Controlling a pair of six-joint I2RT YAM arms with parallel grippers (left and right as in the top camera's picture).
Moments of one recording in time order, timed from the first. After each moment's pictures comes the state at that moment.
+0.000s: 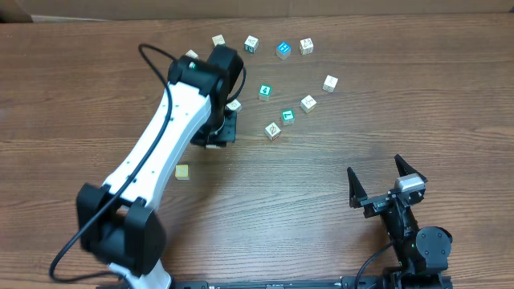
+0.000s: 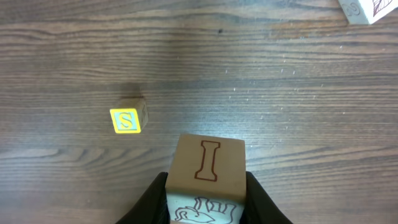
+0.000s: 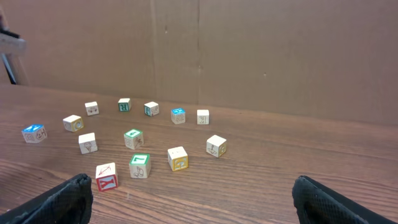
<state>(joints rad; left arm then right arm) -0.40 1.82 1.67 -1.41 -0.06 -0.37 0.03 0.01 0.02 -0.02 -0.22 -0.01</state>
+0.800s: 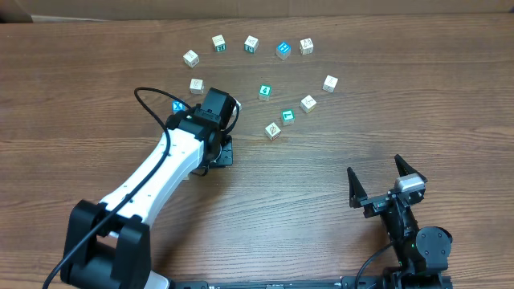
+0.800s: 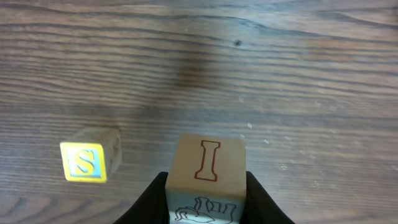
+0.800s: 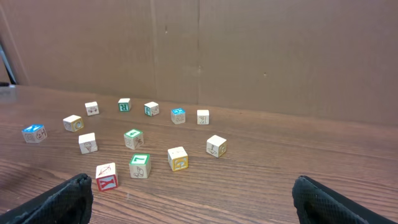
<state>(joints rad) -0.40 1.68 1.16 -0.90 -0.11 -0.45 0.03 0.01 0.02 -0.02 -0.22 -0.01</state>
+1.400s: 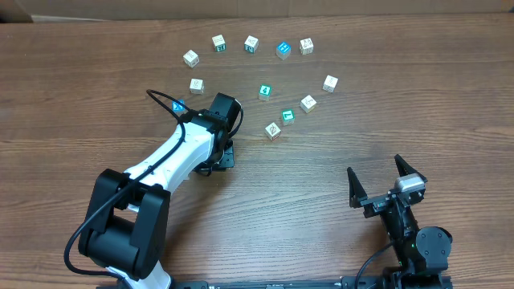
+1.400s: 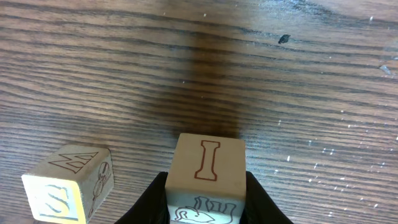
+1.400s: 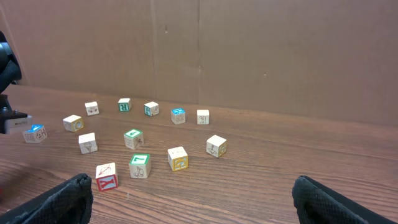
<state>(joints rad) -0.40 1.82 1.15 -0.85 -0.15 -0.47 0.03 0.01 0.02 -0.02 -0.22 -0.01</state>
